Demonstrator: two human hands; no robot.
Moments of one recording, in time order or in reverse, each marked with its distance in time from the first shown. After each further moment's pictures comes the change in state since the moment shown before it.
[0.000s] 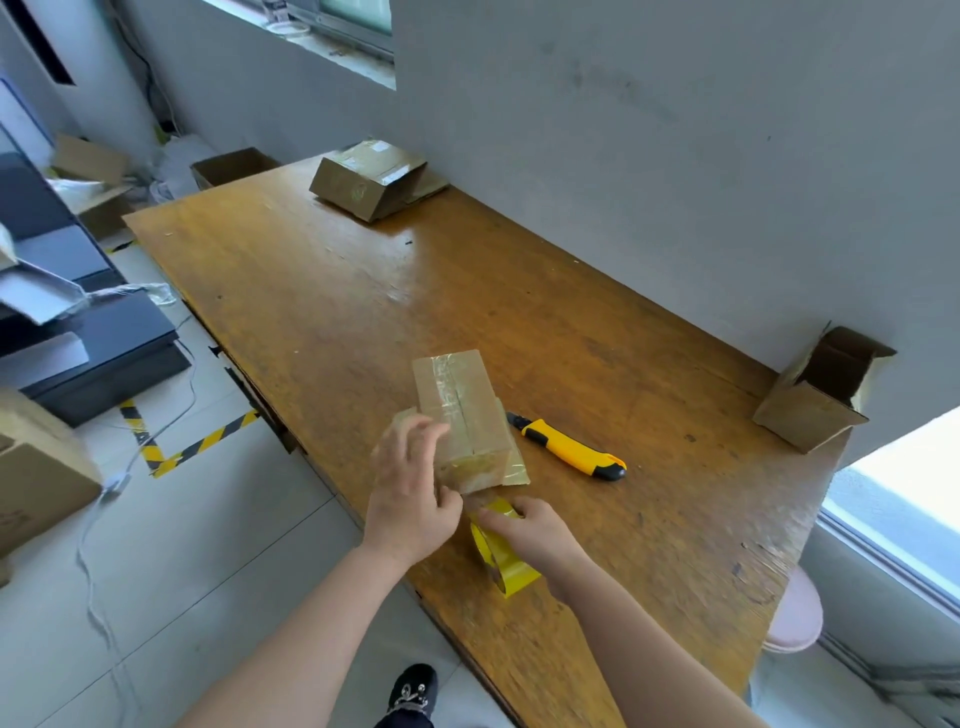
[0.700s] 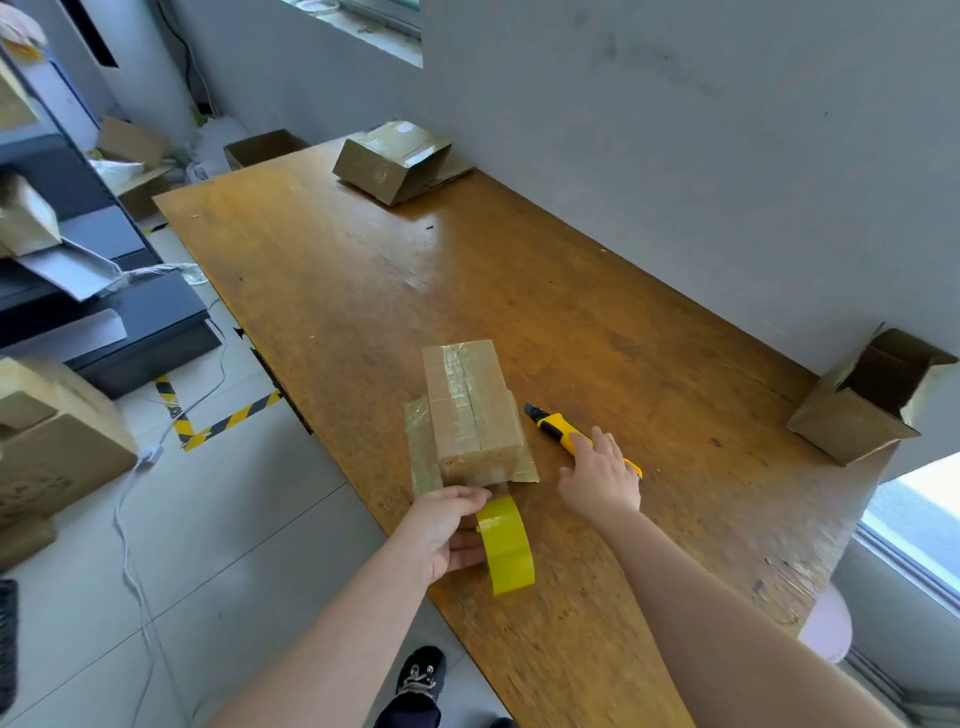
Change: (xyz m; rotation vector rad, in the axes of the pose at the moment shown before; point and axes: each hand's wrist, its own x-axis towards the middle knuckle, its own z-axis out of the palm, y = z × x) left_hand -0.001 0.039 0.006 -1.101 -0.447 -1.293; right_hand 0.072 0.011 -0.058 -0.816 0.297 -0.133
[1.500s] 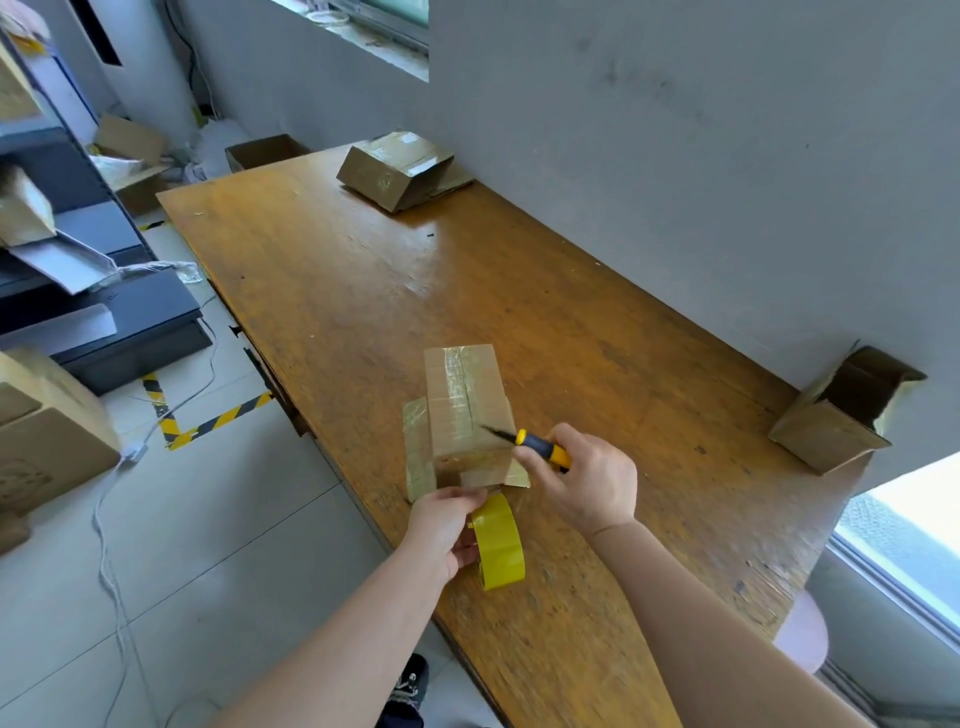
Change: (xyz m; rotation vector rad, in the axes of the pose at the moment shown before) left_hand -0.004 -0.009 0.013 -0.174 0.096 0.076; right_hand -0.043 -0.015 -0.029 0.115 0.603 -0.500
